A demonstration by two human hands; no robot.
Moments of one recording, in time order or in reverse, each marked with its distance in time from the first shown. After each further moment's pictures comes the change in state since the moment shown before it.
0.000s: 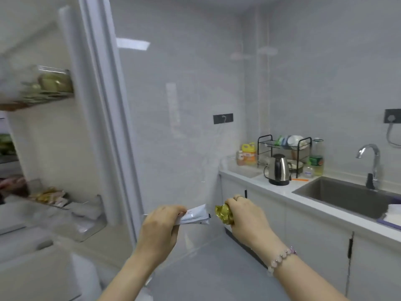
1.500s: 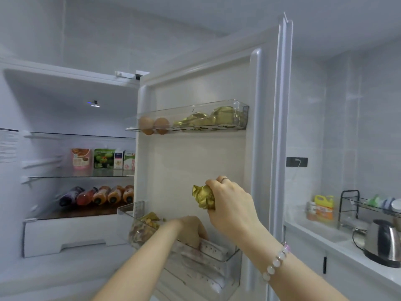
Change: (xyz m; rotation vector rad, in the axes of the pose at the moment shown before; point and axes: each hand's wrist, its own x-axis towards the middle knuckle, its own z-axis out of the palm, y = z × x) left_hand 0.067 -0.250 -0.141 0.136 -1.080 -0.509; right_hand 0.136 -0.341 -0.018 0.078 0.261 -0.380
